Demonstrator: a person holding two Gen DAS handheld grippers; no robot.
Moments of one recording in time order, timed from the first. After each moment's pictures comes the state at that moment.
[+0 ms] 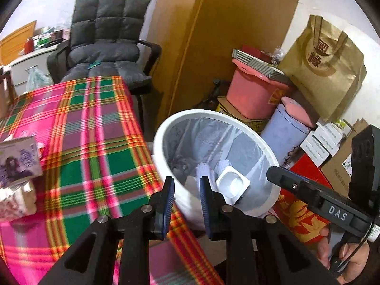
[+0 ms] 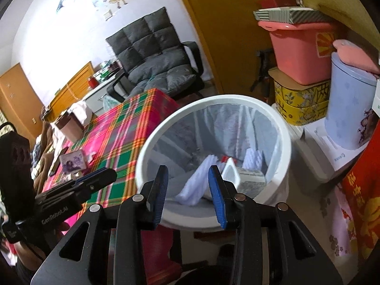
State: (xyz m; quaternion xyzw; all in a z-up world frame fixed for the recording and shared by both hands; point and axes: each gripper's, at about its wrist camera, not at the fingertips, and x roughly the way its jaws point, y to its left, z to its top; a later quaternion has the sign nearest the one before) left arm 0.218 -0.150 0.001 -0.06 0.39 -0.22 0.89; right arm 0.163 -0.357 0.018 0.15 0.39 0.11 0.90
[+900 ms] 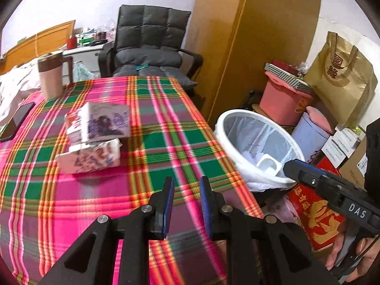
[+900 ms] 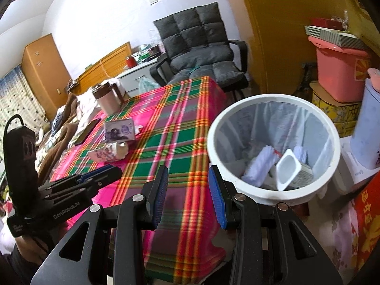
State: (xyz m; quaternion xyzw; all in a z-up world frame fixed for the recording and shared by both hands) left arm 0.150 -0.061 0.004 -0.07 0.38 -0.12 0.92; right arm 0.136 -0.280 0.027 0.10 0.37 0.20 0.90
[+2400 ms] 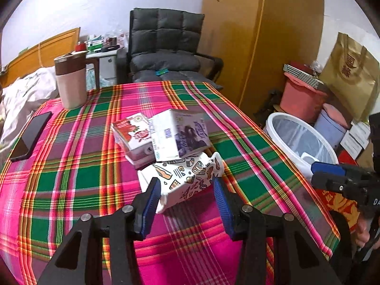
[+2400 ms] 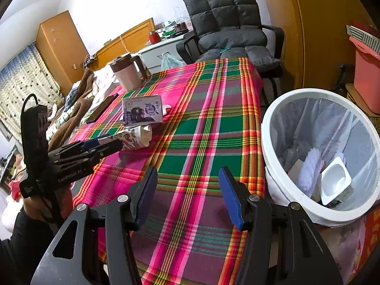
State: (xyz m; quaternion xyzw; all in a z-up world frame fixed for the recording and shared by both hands) left arm 0.184 0.037 -0.018 -0.02 0.36 -0.12 0.92; right arm 0.158 -0.228 0.013 0.07 0.41 0.26 0.87
